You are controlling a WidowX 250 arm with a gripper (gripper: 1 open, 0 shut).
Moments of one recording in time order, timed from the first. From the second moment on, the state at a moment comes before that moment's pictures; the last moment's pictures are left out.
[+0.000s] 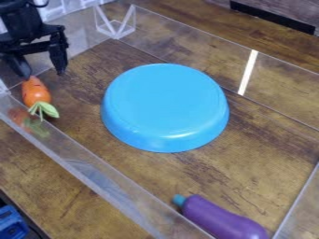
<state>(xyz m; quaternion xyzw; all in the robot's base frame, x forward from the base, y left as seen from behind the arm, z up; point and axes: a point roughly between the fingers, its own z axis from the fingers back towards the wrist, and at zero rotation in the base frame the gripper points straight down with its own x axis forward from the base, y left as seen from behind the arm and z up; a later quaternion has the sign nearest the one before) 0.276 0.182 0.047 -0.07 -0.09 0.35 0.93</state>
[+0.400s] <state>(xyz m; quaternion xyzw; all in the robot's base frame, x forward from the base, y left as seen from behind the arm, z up) 0.272 0.188 0.036 -0.06 -0.10 0.36 0.93</state>
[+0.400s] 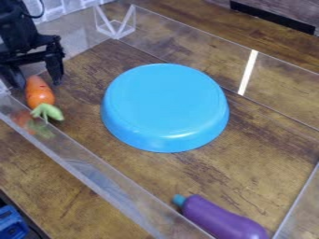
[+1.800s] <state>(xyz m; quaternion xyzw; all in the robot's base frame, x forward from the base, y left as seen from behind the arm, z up) 0.283 0.114 0.092 -0.10 -0.12 0.36 0.92</state>
